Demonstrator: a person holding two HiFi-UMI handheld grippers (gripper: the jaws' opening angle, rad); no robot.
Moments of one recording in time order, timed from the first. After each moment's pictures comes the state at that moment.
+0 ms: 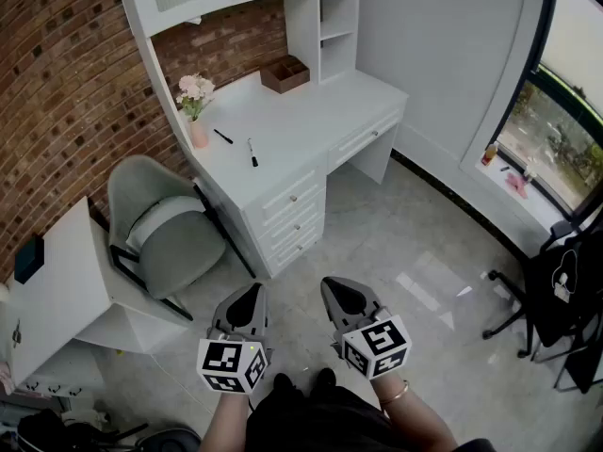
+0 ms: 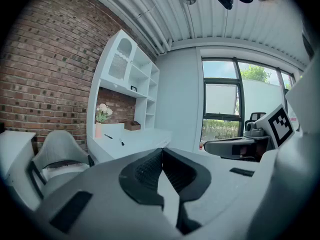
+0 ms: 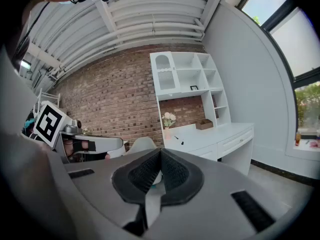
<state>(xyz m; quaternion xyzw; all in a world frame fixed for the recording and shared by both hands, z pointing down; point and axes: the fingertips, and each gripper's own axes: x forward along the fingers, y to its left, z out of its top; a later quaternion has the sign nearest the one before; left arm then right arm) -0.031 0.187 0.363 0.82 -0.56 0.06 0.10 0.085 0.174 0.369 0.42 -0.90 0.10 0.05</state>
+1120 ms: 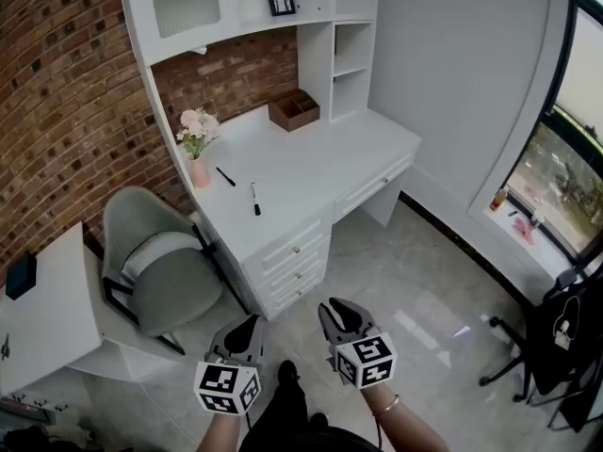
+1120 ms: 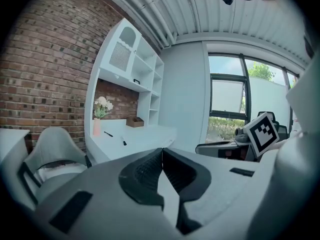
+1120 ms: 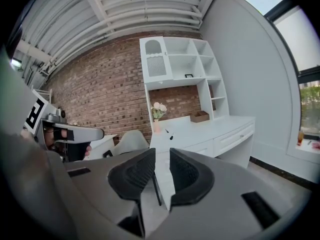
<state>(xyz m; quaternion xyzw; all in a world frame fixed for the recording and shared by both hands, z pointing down) -0.042 0.090 0.388 0.81 -0.56 0.08 0.12 0.085 0.043 0.420 0.43 -0.89 0.13 0.09</state>
